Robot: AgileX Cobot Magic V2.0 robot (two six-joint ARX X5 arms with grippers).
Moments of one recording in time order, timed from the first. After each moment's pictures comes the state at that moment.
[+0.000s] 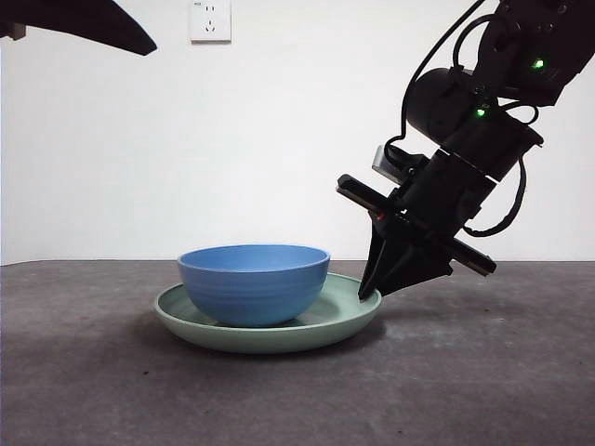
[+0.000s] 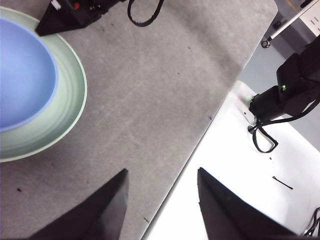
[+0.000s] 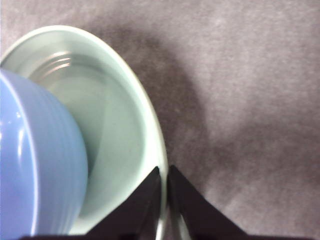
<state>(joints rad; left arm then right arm) -0.60 1.00 0.96 -0.76 0.58 -0.03 0.40 1.81 1.06 -0.18 -0.39 0.42</state>
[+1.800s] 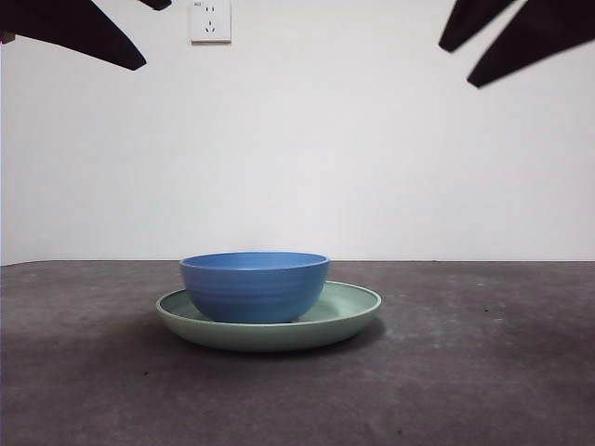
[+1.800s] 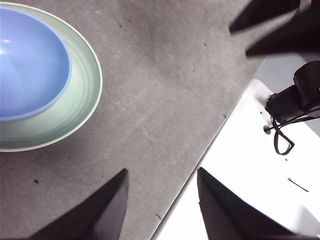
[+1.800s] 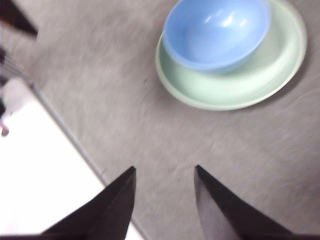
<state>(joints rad) -0.60 1.00 0.96 -0.77 0.52 -0.03 0.67 0.91 0.88 -0.77 -0.34 0.14</state>
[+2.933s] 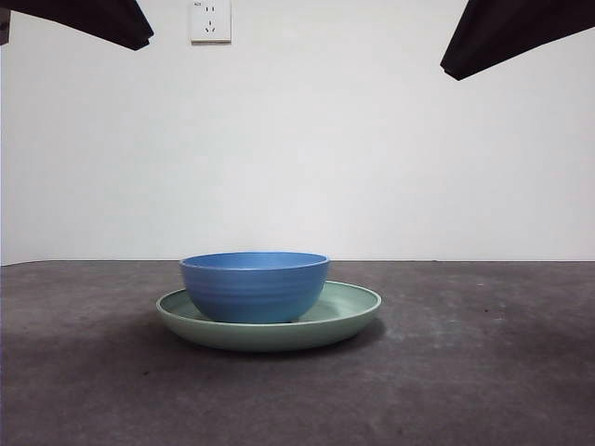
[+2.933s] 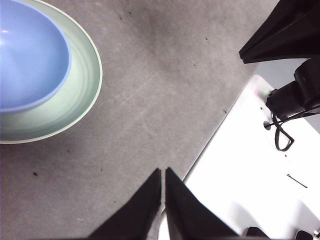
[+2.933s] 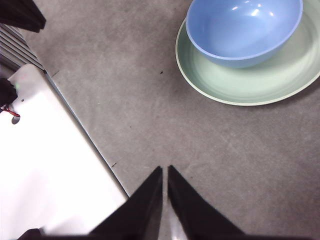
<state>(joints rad) -0.60 1.00 0.96 -0.80 0.52 -0.03 0.72 0.91 0.86 -0.74 -0.34 0.14</state>
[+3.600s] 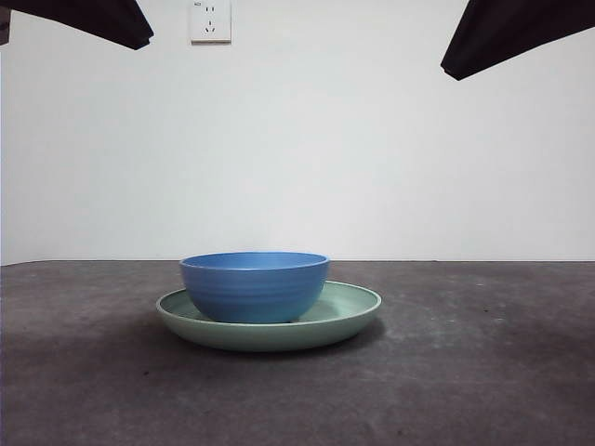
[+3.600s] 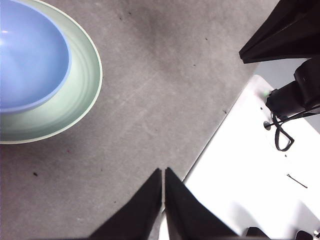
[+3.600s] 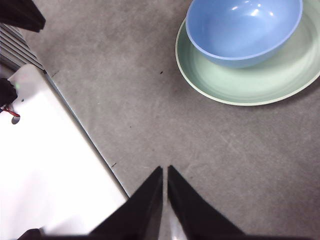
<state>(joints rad) -0.60 0.99 0.96 -0.80 0.52 -0.03 0.72 0.91 0.86 -0.74 -0.34 0.14</state>
